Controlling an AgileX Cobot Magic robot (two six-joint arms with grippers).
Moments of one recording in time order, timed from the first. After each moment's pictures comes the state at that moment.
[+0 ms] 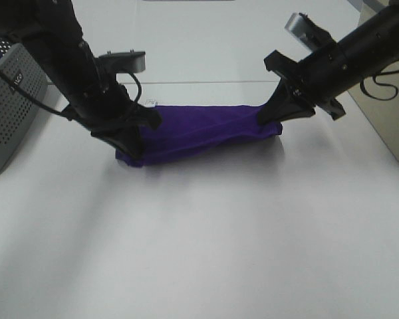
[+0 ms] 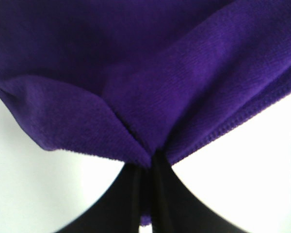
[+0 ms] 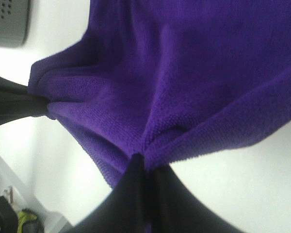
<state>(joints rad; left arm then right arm) -0.38 2.02 -1.46 -0.41 0.88 0.29 0.12 1.93 -1.30 0.82 0.93 -0.54</state>
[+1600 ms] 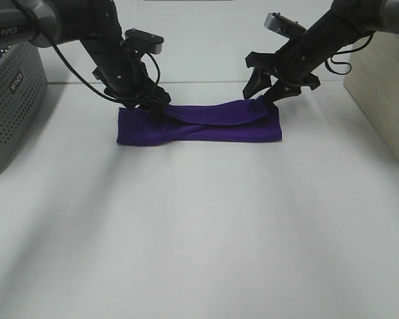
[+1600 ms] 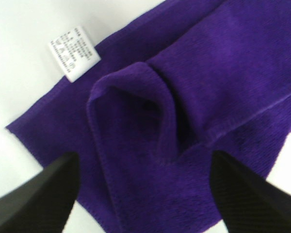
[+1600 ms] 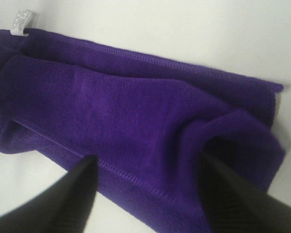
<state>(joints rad) -0.33 2.51 -2.18 -0.13 0.91 0.28 0.12 2.42 -2.00 0.57 0.90 -0.38</state>
